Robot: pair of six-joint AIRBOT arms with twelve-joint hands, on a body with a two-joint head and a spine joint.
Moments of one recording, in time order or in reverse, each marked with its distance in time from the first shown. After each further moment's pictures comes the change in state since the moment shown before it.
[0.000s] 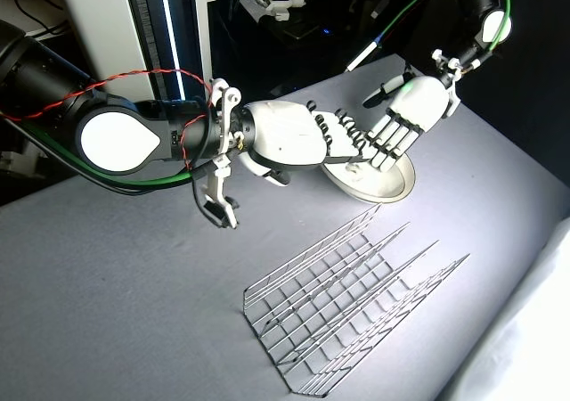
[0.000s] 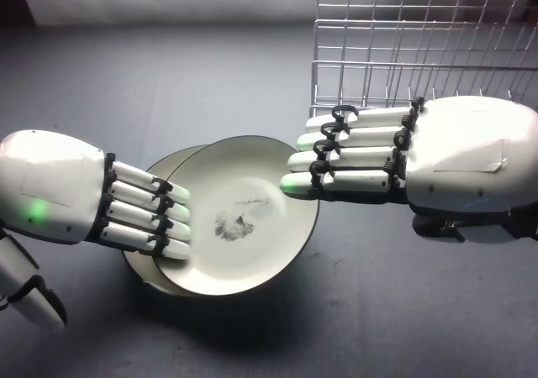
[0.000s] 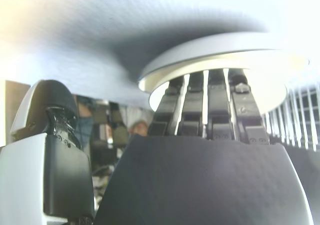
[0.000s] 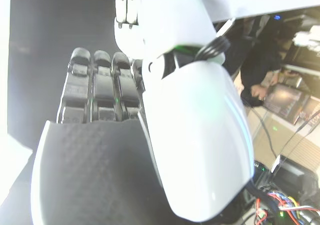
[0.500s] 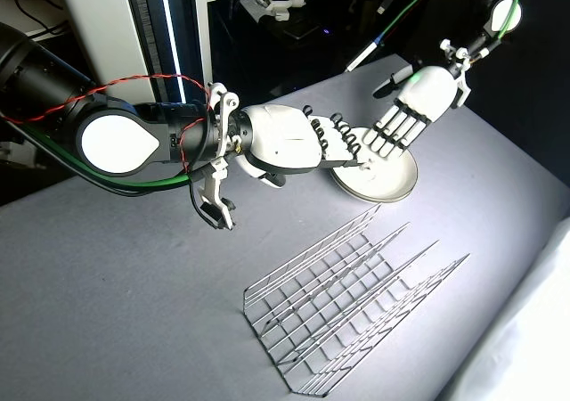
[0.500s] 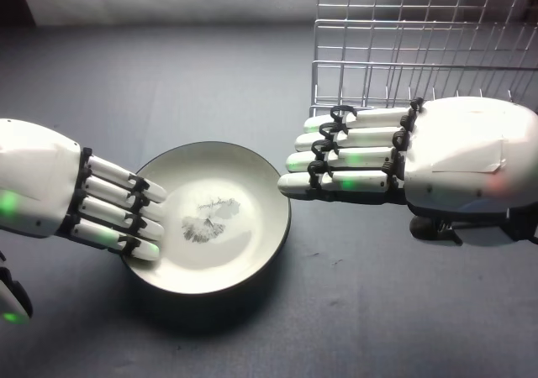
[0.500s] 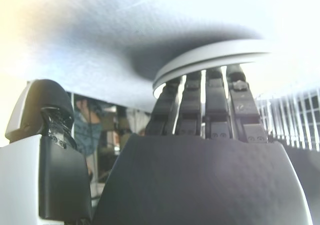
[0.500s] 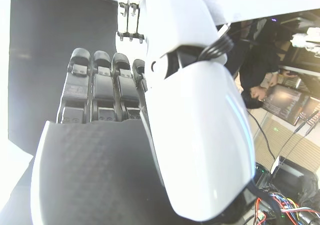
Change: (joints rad) left arm -0.051 0.034 0.018 0.080 -0.040 0.001; right arm -0.002 -0.002 0.000 0.003 0.009 -0.002
